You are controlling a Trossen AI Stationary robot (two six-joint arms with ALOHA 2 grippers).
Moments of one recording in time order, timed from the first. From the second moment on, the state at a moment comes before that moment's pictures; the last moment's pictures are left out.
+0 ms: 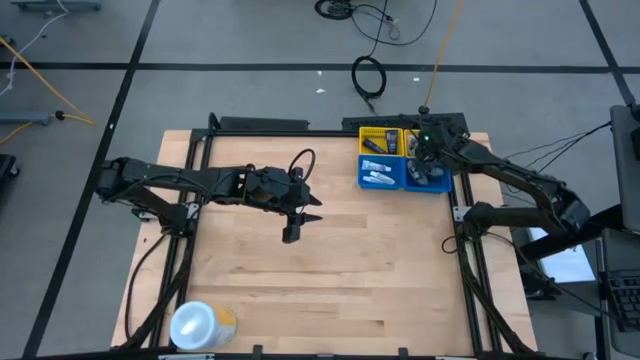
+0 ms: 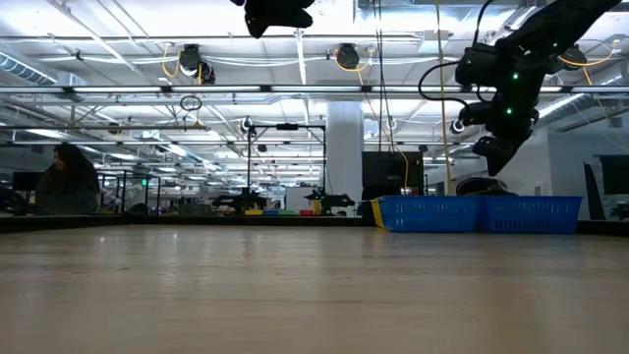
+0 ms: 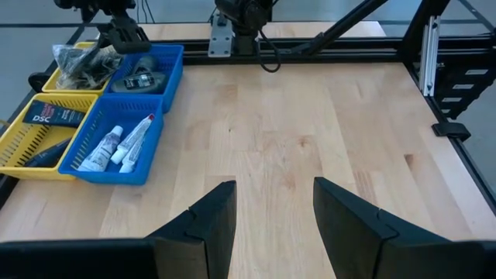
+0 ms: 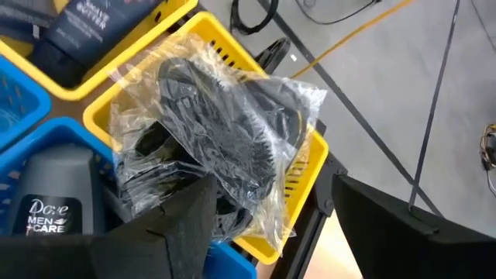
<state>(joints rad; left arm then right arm) -0.05 1.43 1.25 -0.35 -0.01 -0.01 -0.84 1.11 0.69 -0.56 0.55 -0.18</state>
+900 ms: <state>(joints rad) -0.06 1.43 1.25 -0.34 -0.05 -0.01 -0.60 0.99 0.68 -0.36 -0.37 0.01</state>
